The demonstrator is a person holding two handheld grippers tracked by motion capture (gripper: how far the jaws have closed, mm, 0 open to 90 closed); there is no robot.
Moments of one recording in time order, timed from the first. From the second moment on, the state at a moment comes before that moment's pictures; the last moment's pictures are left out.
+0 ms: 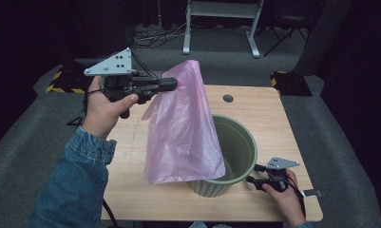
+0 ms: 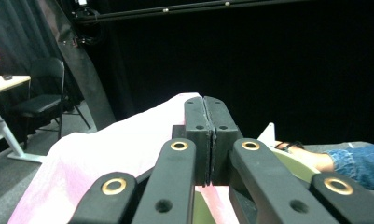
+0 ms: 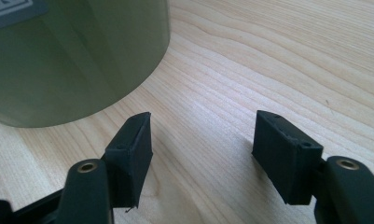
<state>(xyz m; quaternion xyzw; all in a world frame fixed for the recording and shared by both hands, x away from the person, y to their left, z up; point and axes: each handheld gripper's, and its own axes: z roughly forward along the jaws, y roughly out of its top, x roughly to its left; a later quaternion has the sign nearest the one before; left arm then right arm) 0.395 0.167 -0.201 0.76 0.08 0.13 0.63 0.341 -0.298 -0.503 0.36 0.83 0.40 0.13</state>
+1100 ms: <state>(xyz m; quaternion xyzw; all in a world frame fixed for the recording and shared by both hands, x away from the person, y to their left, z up) 0.423 0.069 -0.269 0.81 0.04 0.10 0.57 0.341 -0.298 -0.503 0.36 0.83 0.40 0.13</state>
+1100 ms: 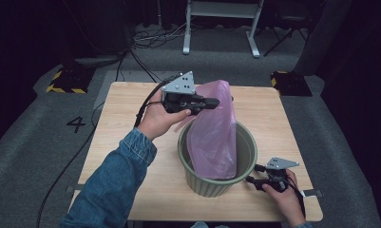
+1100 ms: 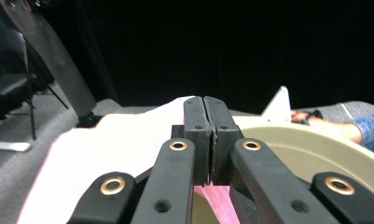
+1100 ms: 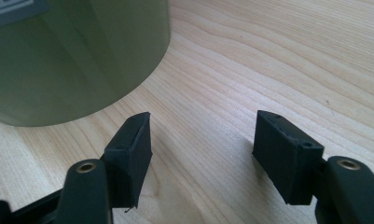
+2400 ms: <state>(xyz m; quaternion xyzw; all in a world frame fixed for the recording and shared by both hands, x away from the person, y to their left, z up) 0.379 0.092 -0.352 0.86 0.09 0.02 0.50 0.370 -0.317 -0.378 0.32 0.83 0.44 0.15</state>
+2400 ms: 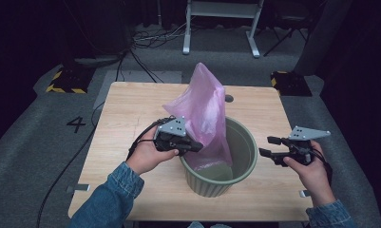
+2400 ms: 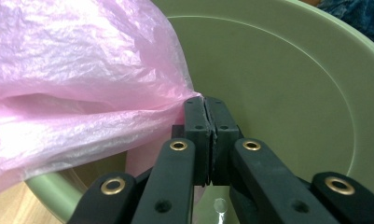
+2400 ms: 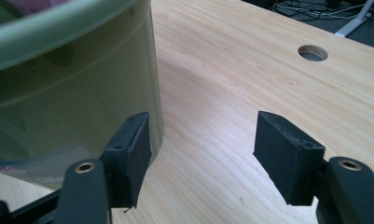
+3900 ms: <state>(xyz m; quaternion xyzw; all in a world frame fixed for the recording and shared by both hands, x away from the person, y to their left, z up) 0.389 0.098 -0.357 0.84 0.10 0.01 0.54 0.436 -0.258 -0.313 0.21 0.84 0.49 0.08</state>
